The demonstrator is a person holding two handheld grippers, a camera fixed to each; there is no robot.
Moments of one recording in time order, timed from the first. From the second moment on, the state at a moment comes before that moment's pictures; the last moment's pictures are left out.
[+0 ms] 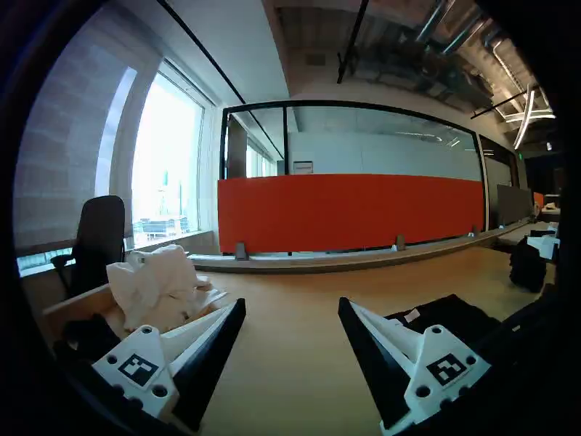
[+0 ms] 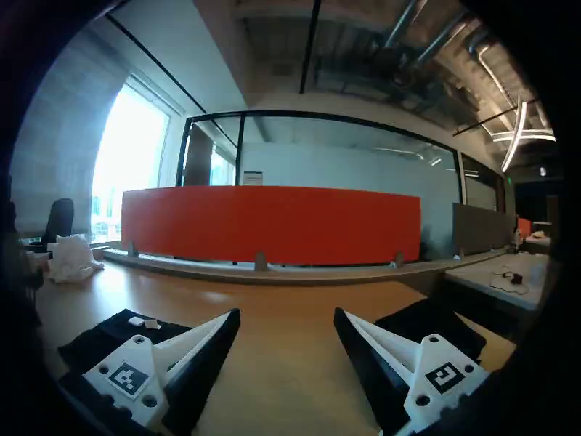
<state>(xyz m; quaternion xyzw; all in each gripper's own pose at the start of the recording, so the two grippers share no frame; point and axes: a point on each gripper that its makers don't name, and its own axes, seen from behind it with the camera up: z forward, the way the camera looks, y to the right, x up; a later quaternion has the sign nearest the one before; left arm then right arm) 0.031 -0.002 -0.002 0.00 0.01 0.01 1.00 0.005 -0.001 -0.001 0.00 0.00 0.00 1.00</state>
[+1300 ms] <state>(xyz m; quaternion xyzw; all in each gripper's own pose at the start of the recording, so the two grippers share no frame) 0.233 0.001 -0.019 -0.03 0.00 0.01 1.00 0.203 -0.013 -0.027 0.00 0.00 0.01 1.00</state>
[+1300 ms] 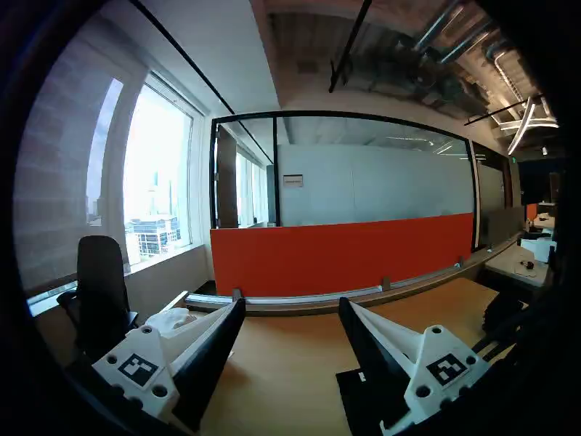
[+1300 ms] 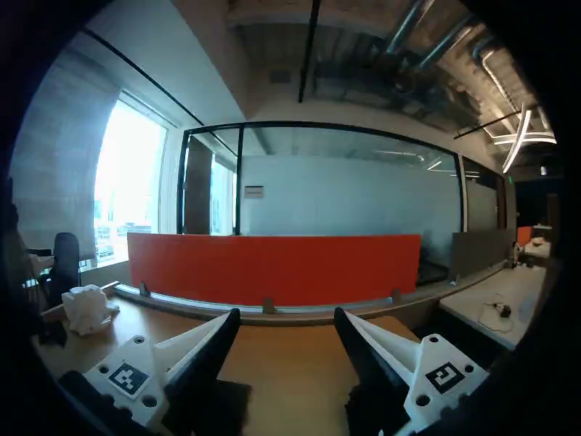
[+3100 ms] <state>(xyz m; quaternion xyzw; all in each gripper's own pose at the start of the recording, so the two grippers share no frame) 0.151 0.072 -0.037 -0.22 -0.15 0.08 0.96 0.131 -0.102 -0.041 0.24 -0.18 -0.10 0.95</state>
